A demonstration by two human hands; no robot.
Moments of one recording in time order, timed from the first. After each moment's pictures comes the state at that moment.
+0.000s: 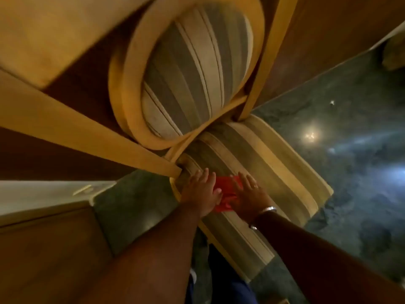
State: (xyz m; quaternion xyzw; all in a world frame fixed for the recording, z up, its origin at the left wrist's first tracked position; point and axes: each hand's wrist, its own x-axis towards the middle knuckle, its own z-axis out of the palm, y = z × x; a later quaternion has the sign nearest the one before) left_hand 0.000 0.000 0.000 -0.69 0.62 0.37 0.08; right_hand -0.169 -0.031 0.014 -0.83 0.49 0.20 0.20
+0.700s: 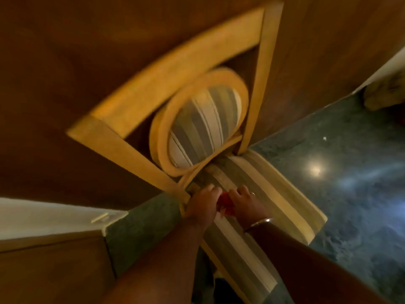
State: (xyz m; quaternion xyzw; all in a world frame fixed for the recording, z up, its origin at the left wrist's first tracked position) left_hand 0.007 -0.012 0.118 -0.71 0.64 0.29 -0.07; right_hand -0.141 -0.048 0.113 -0.84 0.49 0.06 0.22
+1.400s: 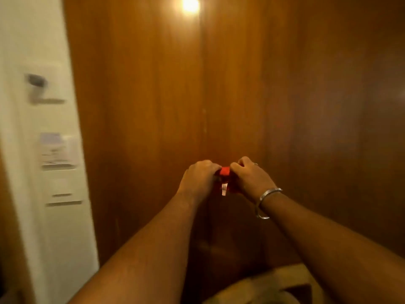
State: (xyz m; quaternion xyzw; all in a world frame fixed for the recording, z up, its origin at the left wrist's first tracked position) left_hand 0.185 0.005 0.705 -0.73 0.58 -0.26 -0.24; right_hand 0.060 -0.126 0.695 -0.91 0.17 -0.36 -0.13
